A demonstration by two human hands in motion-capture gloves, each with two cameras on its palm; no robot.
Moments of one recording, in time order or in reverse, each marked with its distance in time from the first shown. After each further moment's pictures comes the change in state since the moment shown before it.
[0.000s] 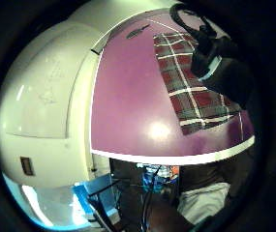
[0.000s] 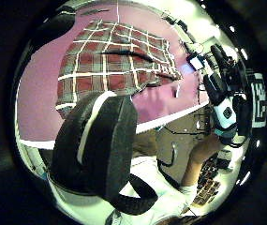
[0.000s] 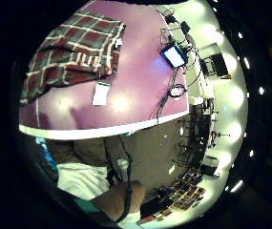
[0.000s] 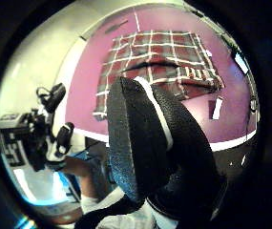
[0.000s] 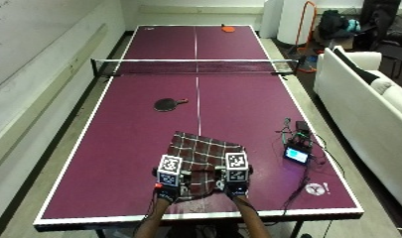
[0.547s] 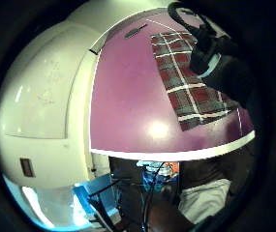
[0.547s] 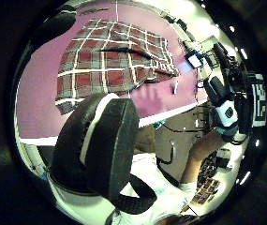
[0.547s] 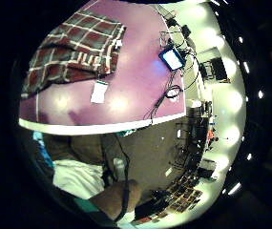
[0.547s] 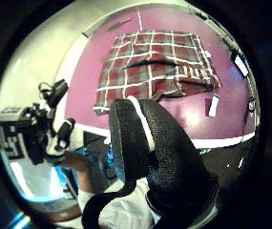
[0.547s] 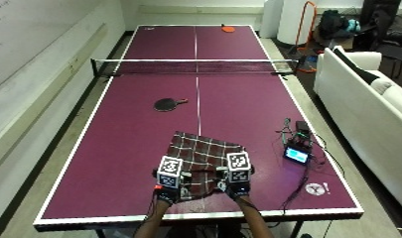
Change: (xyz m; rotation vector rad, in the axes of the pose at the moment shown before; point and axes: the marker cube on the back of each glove) left arm 0.001 0.015 -0.012 0.021 -0.027 -0.003; right arm 0.005 0.013 -0.017 0.030 0.009 -0.043
